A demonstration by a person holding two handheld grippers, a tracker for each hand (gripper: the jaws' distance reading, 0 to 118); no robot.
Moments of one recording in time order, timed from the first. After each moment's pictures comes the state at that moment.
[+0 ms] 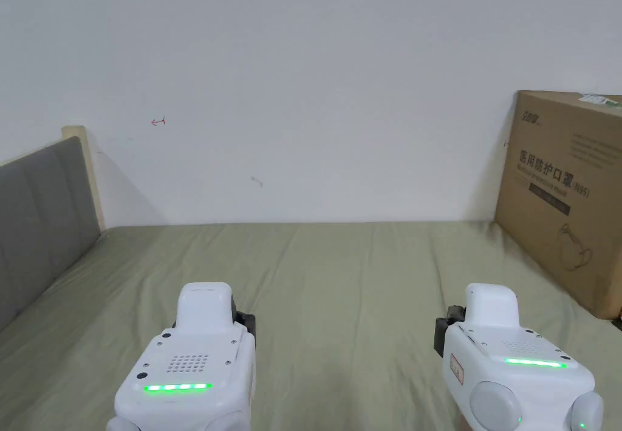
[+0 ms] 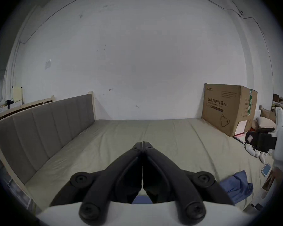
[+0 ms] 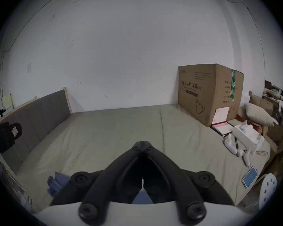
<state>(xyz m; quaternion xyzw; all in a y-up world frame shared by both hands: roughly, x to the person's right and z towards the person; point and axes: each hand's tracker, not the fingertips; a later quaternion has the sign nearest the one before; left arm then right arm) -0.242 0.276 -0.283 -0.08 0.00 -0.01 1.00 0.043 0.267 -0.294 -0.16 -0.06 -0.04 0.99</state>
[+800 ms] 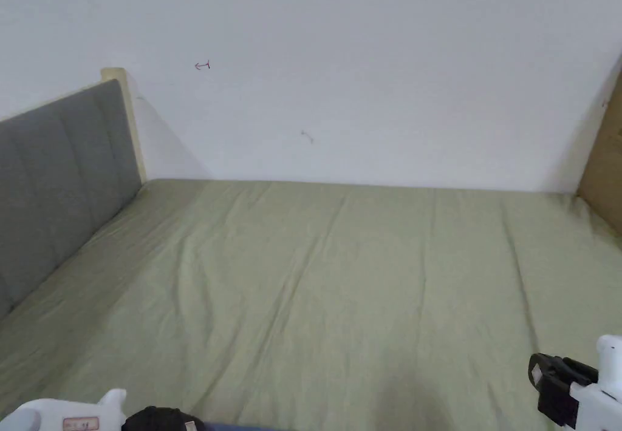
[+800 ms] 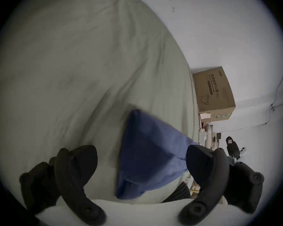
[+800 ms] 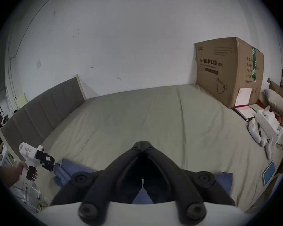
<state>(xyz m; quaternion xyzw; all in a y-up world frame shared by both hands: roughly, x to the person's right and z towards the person) -0.510 0.042 -0.413 -0.52 -0.17 0.39 0.74 0.066 0.206 -0.335 -0.23 0.04 -0.07 0.97</state>
